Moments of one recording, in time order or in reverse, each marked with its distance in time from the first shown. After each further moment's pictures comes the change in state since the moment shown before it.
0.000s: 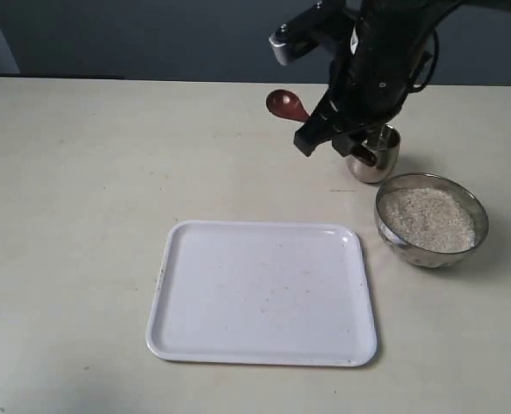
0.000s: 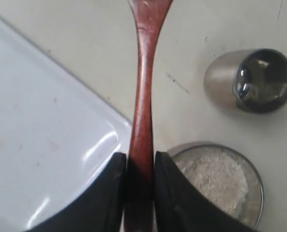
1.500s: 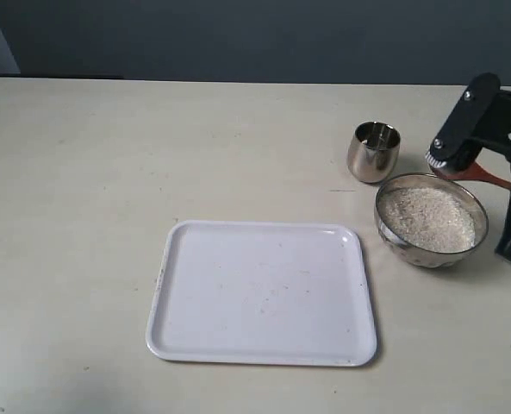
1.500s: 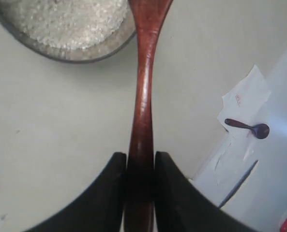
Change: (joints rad) left arm 0.000 0.000 0.000 0.000 0.000 0.000; right arm 0.000 -0.426 0.574 -0.504 0.126 0.091
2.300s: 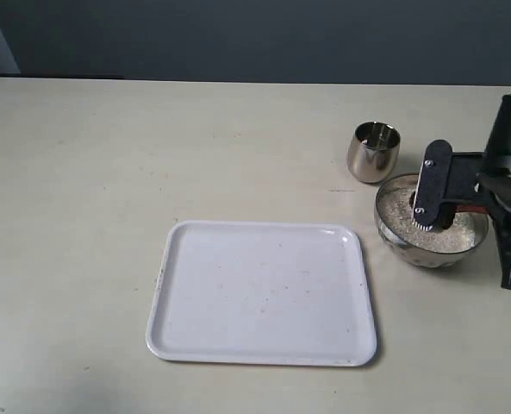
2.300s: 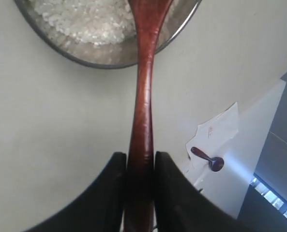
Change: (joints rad) left arm 0.000 0.000 0.000 0.000 0.000 0.000; right arm 0.000 0.127 0.132 -0.186 -0.173 -0.107
